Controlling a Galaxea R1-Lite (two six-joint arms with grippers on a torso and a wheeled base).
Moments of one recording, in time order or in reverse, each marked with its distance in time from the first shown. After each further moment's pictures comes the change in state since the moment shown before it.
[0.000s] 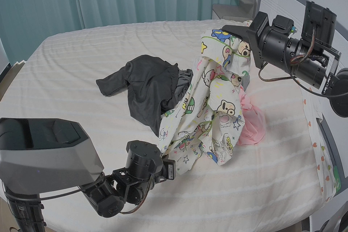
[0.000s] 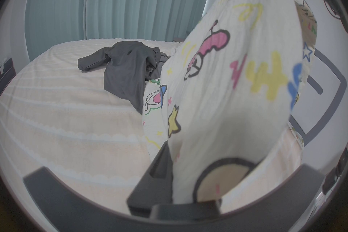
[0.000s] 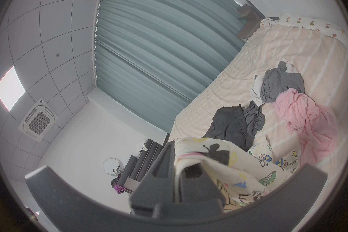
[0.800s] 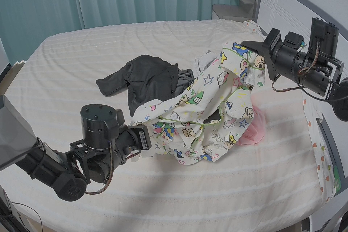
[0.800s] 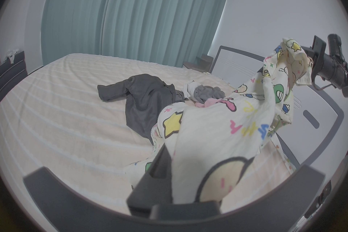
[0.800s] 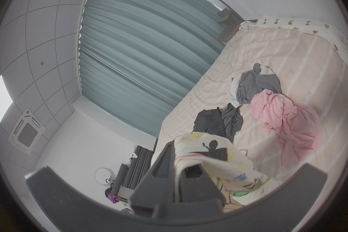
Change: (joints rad) left arm 0.114 -0.321 0.025 0.124 -0.013 0.003; right arm -0.116 -0.023 0.105 -0.002 0.006 0.049
